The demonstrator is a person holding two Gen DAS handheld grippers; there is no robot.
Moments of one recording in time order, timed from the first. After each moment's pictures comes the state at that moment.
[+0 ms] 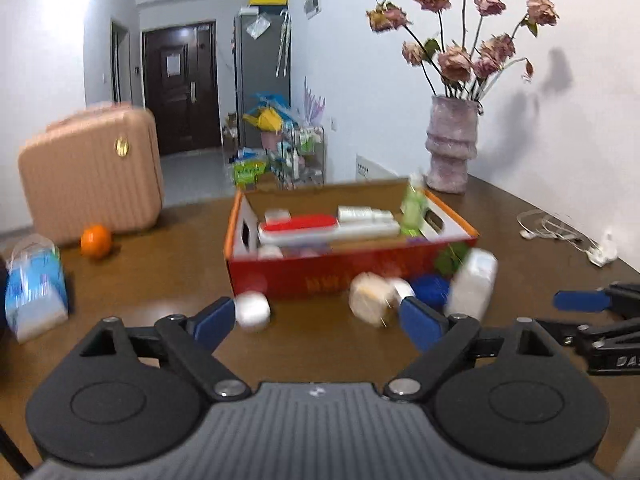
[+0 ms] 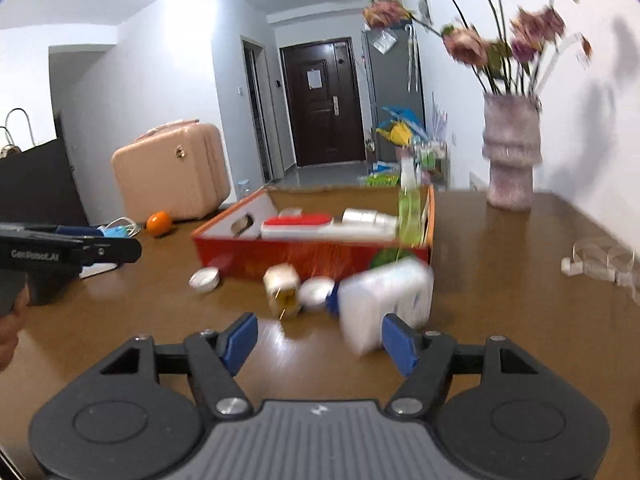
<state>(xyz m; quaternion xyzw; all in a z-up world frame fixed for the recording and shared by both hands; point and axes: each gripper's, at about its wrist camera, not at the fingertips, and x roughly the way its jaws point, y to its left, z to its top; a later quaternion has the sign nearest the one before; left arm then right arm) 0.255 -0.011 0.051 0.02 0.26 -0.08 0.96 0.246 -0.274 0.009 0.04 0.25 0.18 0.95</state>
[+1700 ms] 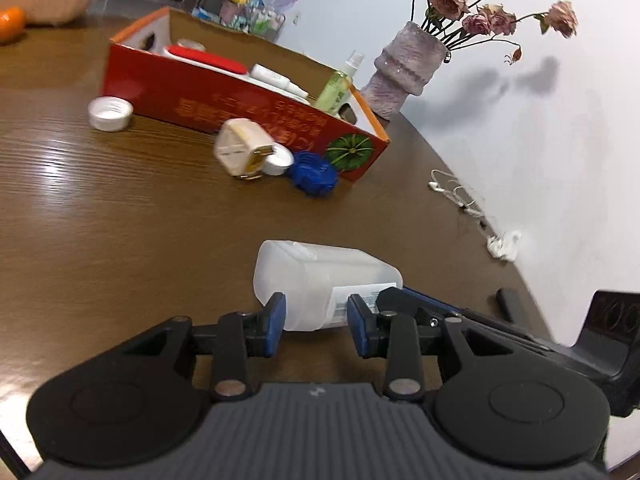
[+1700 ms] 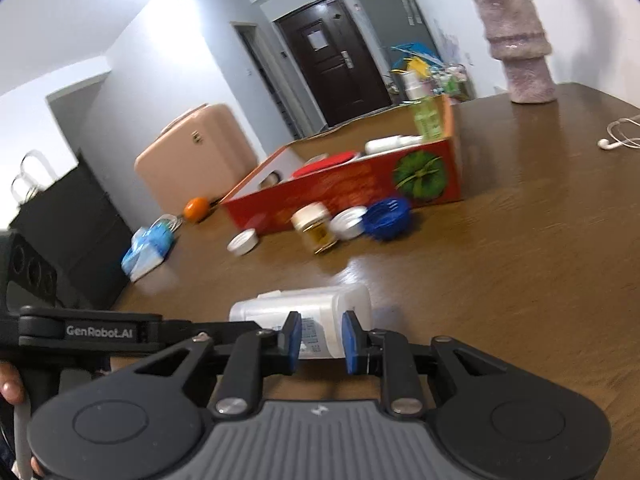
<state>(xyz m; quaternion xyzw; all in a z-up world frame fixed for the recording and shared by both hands) 0.265 -0.047 -0.023 -0.18 0.40 -0.19 0.88 0.254 -0.290 -0.033 0.15 0.32 0.25 0.90</state>
